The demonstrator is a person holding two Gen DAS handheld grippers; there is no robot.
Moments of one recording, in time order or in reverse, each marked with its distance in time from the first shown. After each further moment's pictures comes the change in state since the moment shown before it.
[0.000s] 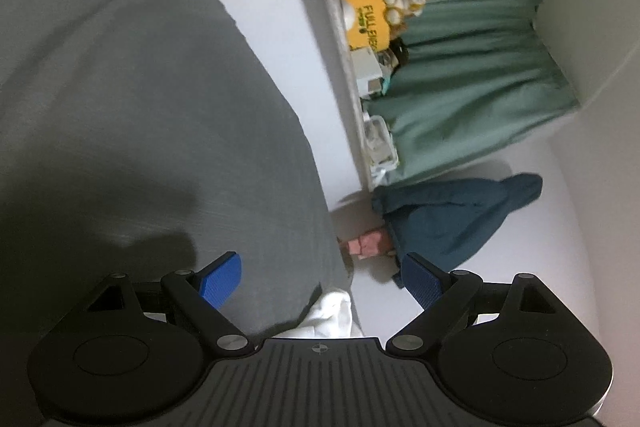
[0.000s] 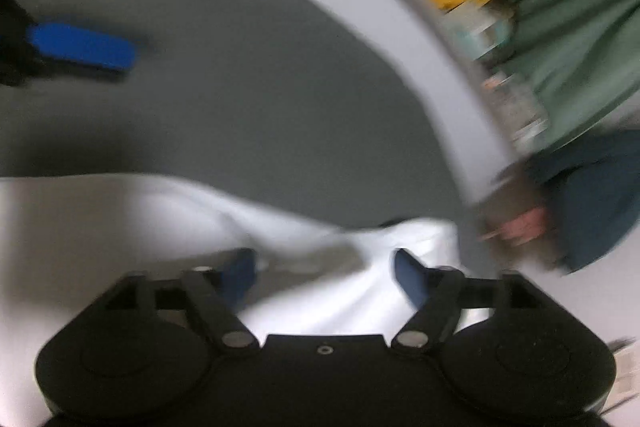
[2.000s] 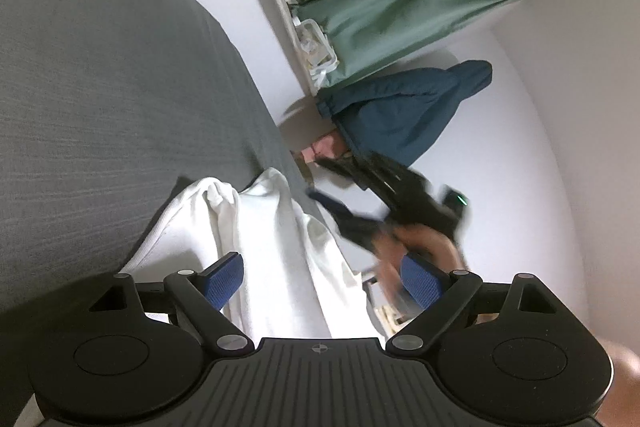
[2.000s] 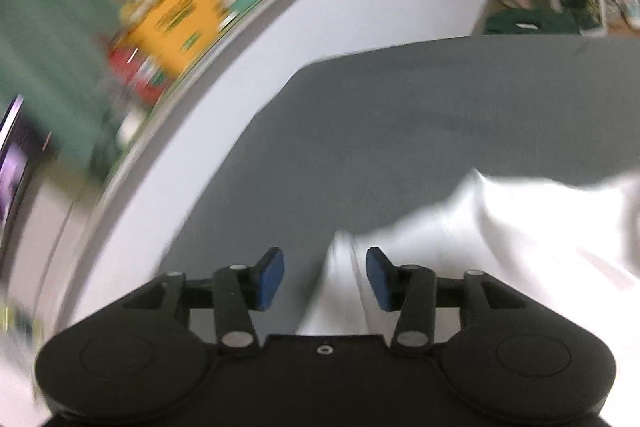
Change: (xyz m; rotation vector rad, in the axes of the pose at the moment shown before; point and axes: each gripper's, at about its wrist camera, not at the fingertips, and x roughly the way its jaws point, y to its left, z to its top) left arm 0.036 -0.007 -0.048 0.199 0.271 -0.155; right arm 0.094 -0.202 -0.069 1.369 0.016 0.709
